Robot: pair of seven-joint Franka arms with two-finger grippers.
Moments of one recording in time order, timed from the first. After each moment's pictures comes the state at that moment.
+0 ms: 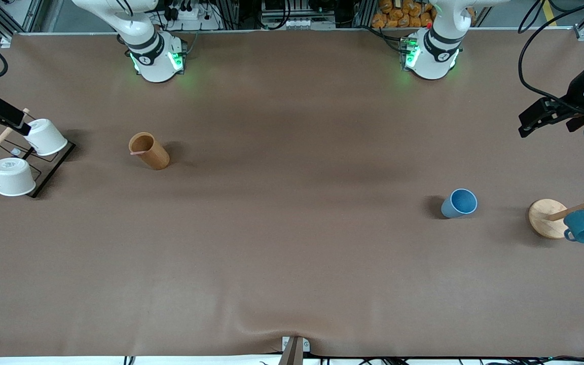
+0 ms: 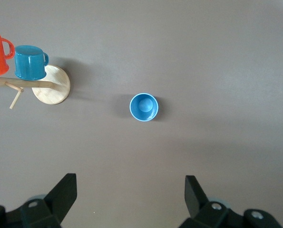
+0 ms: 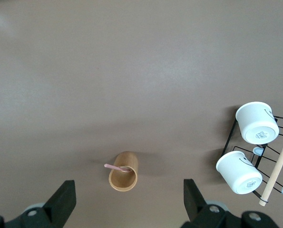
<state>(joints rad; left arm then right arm) 0.01 -0.03 -0.10 -1.57 0.04 1.57 -0.19 -0.04 -0.02 -0.02 -1.52 0.02 1.51 0.07</state>
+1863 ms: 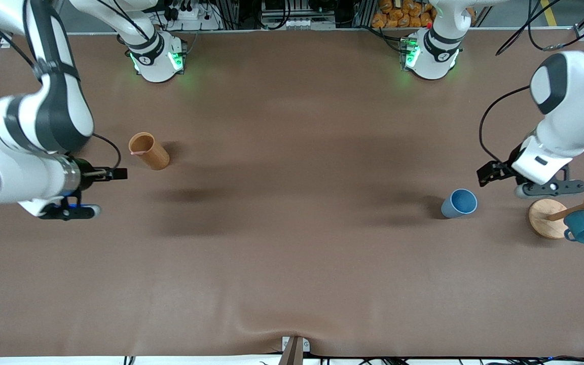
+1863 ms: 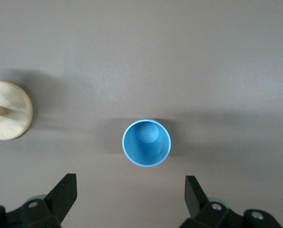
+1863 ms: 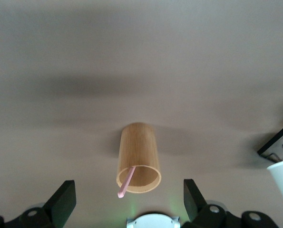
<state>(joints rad) 0.05 0.08 -0.09 -2.02 0.04 2.18 -0.10 0.09 0.40 -0.02 -1.54 0.04 1.47 0.07</state>
